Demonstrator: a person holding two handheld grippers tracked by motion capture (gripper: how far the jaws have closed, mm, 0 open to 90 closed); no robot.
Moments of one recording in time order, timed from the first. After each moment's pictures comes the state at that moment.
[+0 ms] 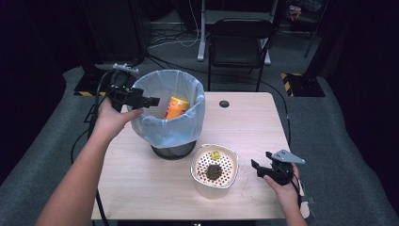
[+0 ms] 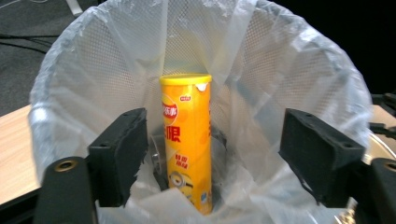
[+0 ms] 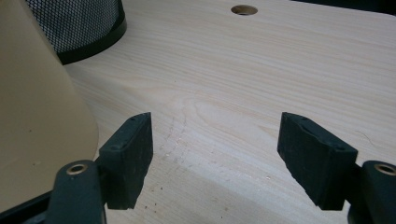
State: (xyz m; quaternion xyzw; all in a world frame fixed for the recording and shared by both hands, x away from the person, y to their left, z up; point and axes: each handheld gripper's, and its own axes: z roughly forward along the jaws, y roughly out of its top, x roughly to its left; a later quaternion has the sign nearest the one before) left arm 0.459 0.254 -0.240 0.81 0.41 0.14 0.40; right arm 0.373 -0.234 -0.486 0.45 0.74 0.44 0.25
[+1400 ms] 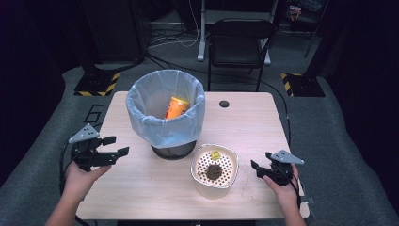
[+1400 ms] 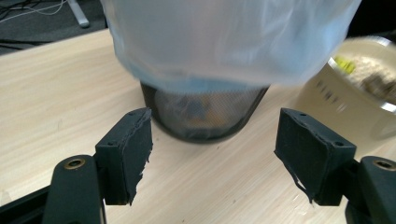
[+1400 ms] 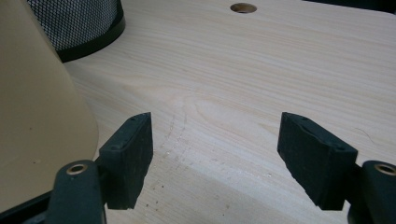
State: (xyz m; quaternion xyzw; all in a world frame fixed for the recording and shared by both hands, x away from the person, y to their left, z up) left arm 0.359 0.345 -0.373 0.78 0.40 0.17 0.45; right arm 0.371 -0.232 -0.487 0.45 0.74 0.44 0.25
